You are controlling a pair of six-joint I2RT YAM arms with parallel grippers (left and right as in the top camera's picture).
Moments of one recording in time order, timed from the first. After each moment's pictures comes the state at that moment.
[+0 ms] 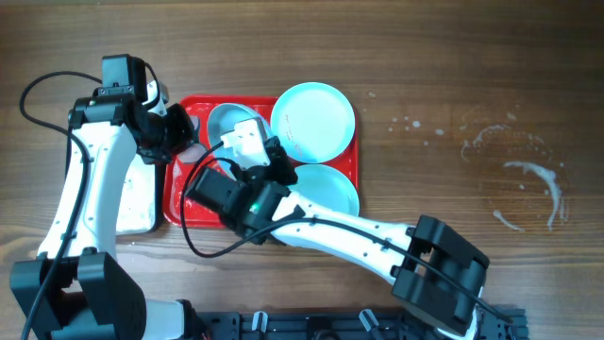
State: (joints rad) left arm 0.08 1.59 1.28 -0.99 0.25 -0.39; right arm 1.11 1.96 1.48 -0.62 1.01 0.56
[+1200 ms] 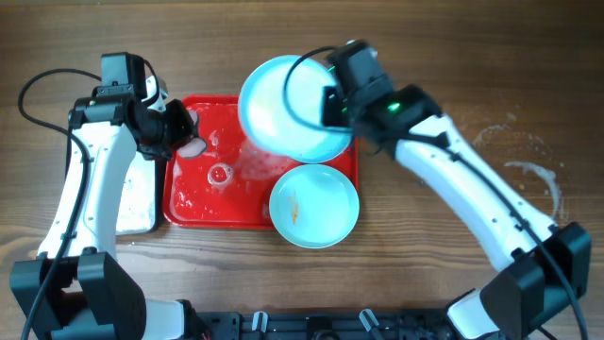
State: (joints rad) left arm 0.08 1.59 1.28 -0.94 0.25 -0.40; right arm 0.50 1.68 1.48 -0.76 0.07 0.56
